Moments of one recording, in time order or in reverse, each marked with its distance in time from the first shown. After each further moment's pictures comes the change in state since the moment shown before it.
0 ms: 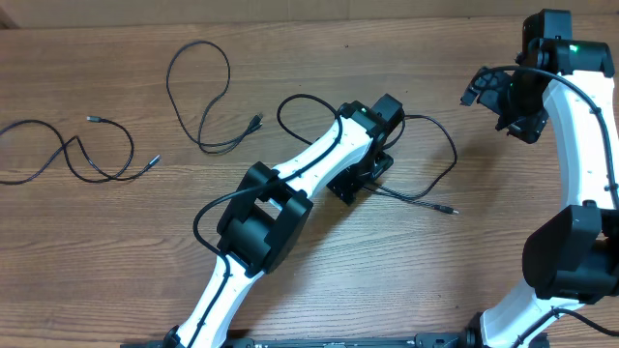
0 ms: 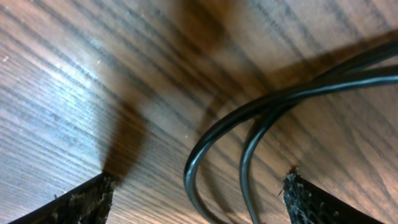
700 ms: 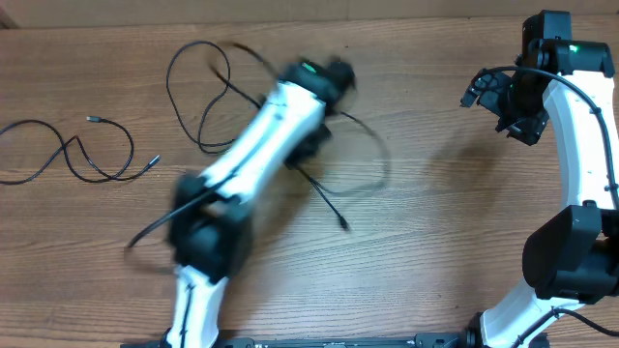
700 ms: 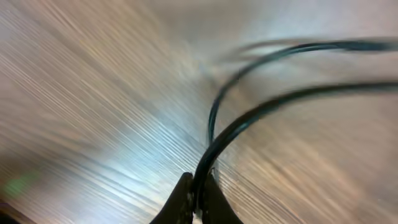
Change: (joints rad) left arm 0.211 -0.295 0.108 -0.413 -0.334 0.322; right arm 0.000 0.000 0.000 -0.016 0.000 0.000
